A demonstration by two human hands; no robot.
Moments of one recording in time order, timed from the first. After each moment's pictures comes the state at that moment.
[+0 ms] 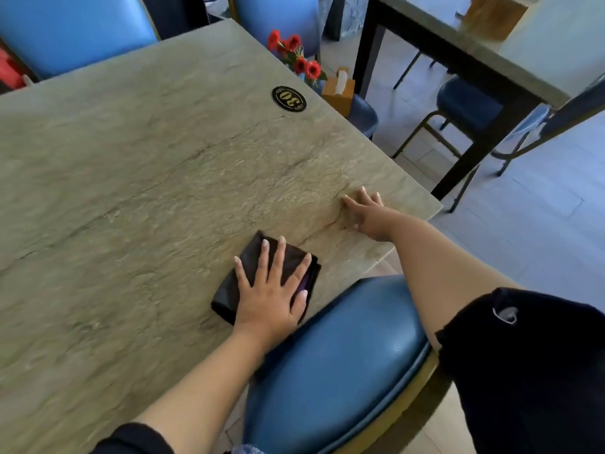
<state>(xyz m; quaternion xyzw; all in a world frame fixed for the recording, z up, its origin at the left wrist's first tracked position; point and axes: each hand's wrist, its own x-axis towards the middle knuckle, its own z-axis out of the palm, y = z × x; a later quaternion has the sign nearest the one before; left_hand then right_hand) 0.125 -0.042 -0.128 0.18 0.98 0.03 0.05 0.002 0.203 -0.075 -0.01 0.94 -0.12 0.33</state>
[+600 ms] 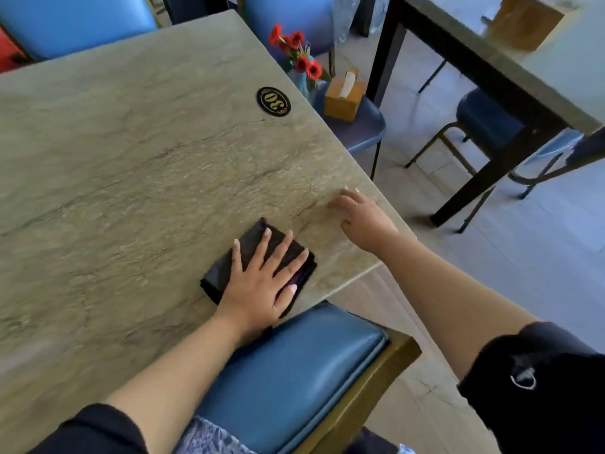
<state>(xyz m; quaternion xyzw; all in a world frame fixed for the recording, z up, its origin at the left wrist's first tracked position) 0.072 0.037 -0.128 0.23 0.97 0.01 0.03 -0.043 0.270 -0.097 -0.10 0.96 -0.22 0.16</state>
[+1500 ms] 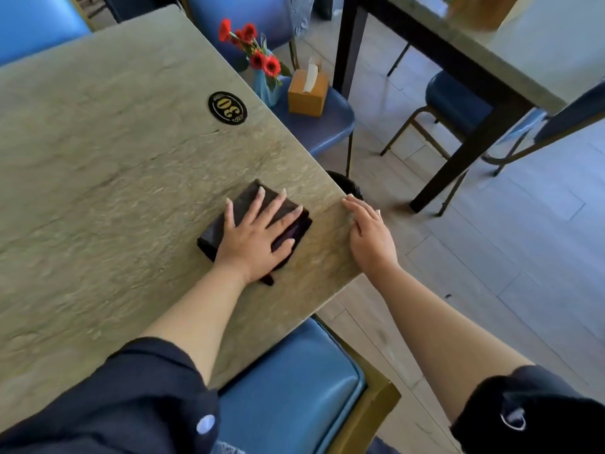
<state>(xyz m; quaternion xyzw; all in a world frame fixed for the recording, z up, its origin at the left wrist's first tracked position) -0.054 0.083 -0.128 0.22 0.97 0.01 0.05 -0.024 0.307 -0.101 0.13 0.89 -0.42 0.06</state>
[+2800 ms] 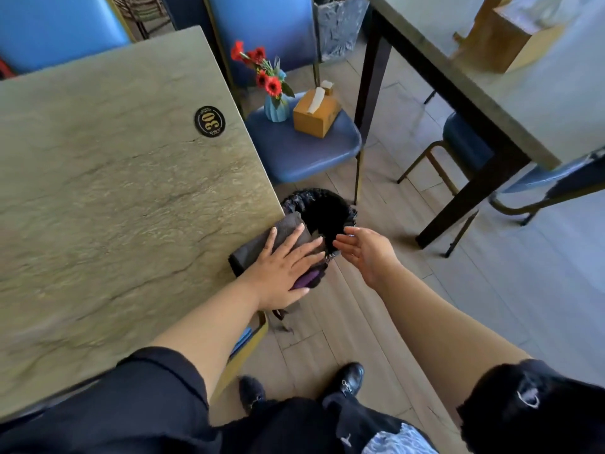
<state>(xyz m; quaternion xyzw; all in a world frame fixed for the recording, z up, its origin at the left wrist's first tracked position) -0.027 0.259 -0.113 0.29 0.94 -0.06 0.16 -0.085 0.456 -0.118 0.32 0.56 -0.73 0.23</state>
